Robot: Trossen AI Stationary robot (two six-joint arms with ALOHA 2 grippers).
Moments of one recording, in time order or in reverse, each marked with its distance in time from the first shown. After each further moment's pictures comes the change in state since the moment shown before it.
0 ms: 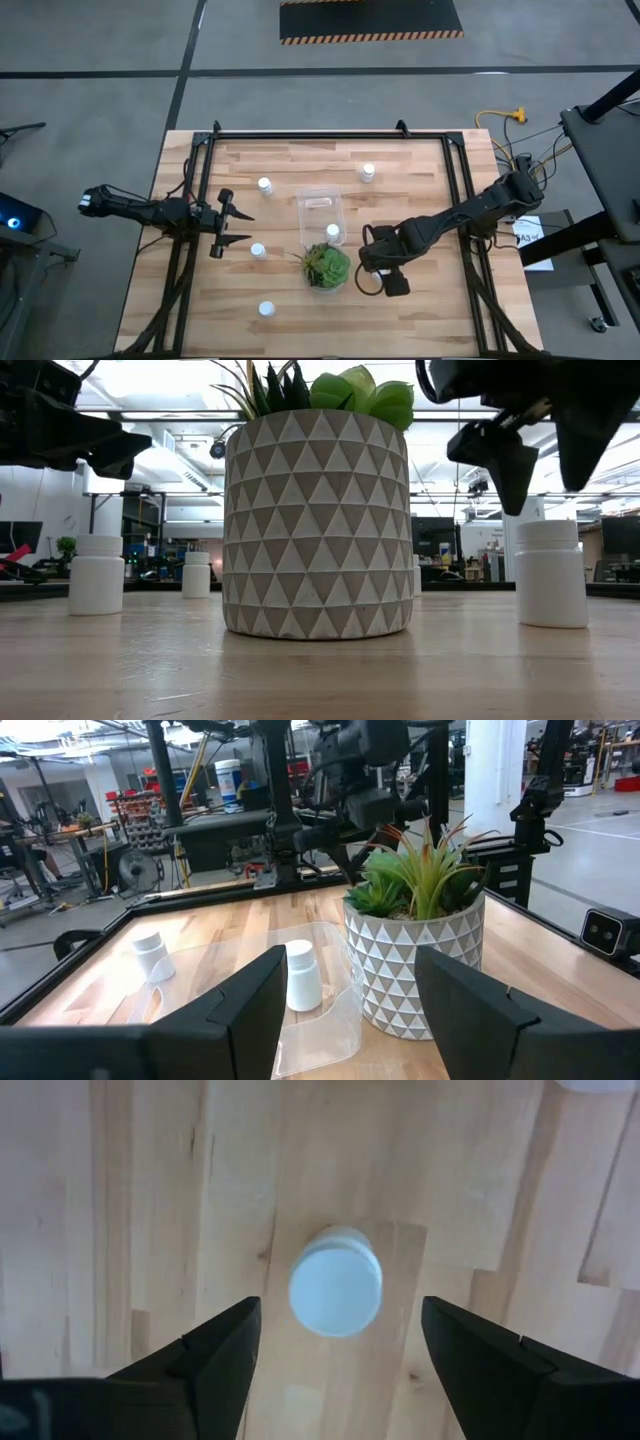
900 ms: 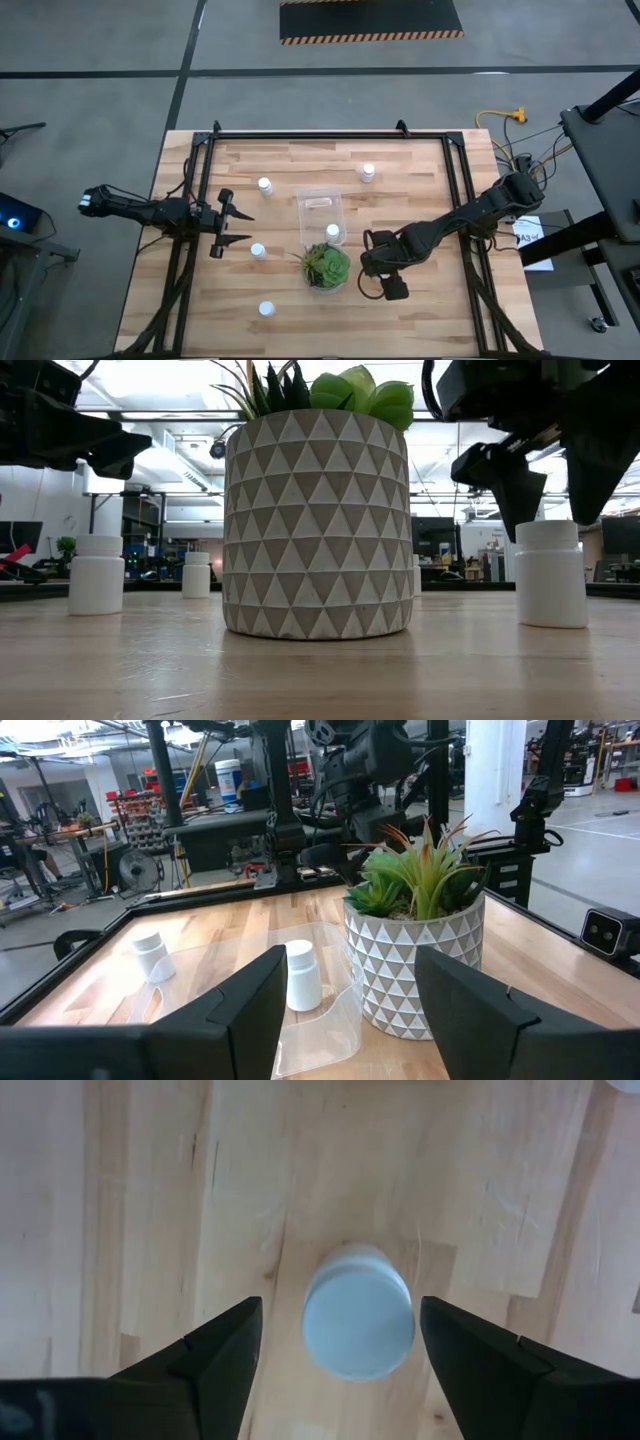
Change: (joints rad) left arm 0.000 0.000 0.000 0.000 0.000 0.000; right arm 0.016 0.000 -0.104 0.156 0.001 0.016
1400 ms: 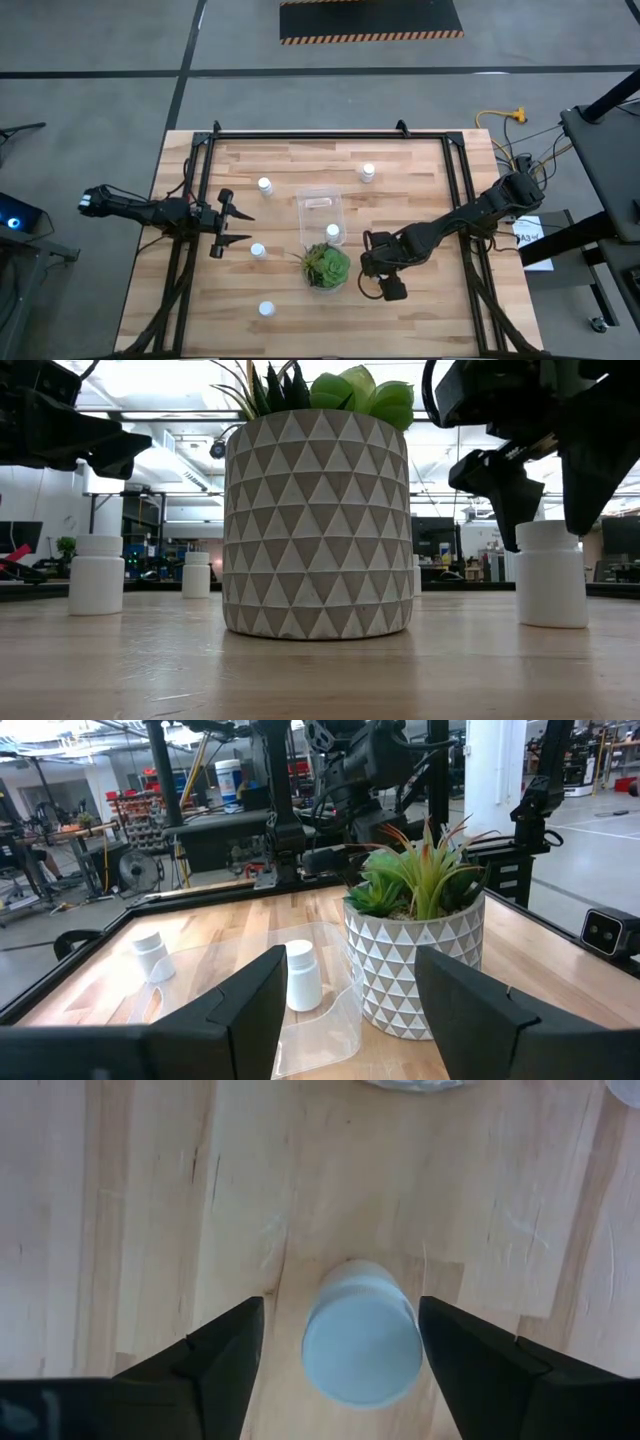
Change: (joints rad) left arm 0.000 0.000 0.000 0.000 0.000 0.000; right arm 0.000 0.000 -0.031 0.068 0.001 -0.001
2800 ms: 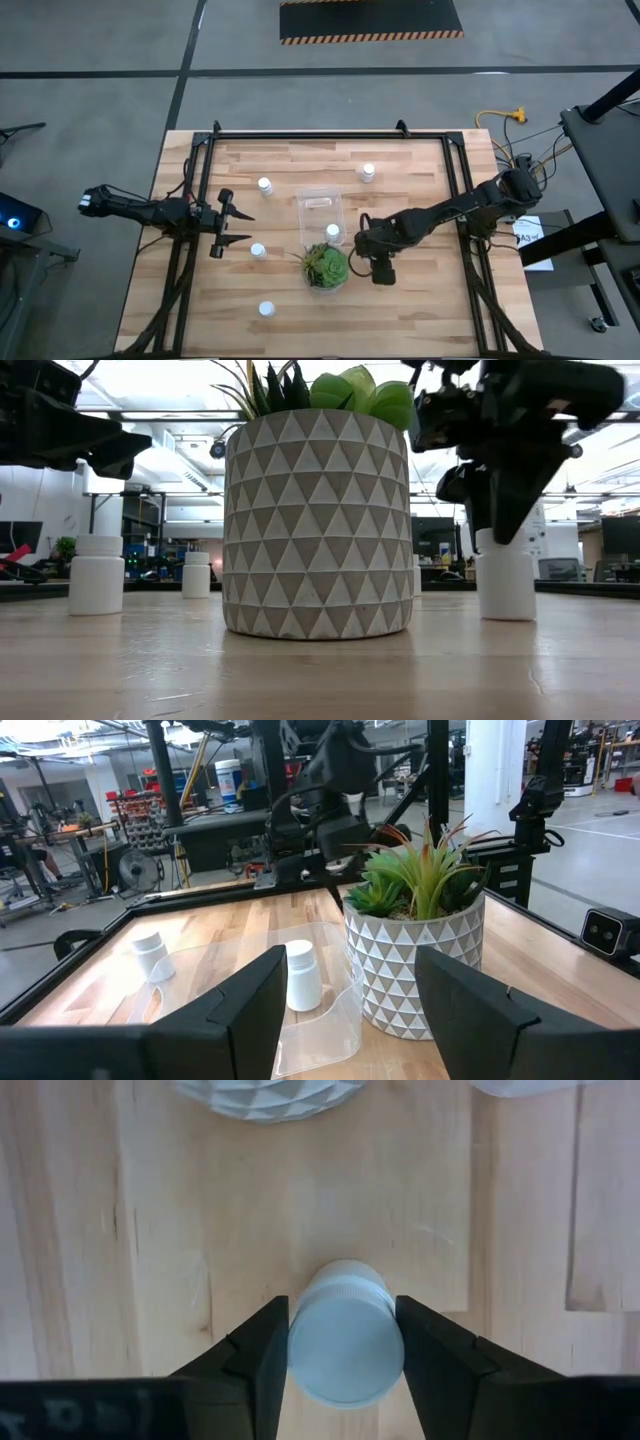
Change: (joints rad) left arm 0.000 0.000 0.000 0.000 0.000 0.000; right arm -0.141 -0.001 -0.003 -0.004 -0.020 0.062
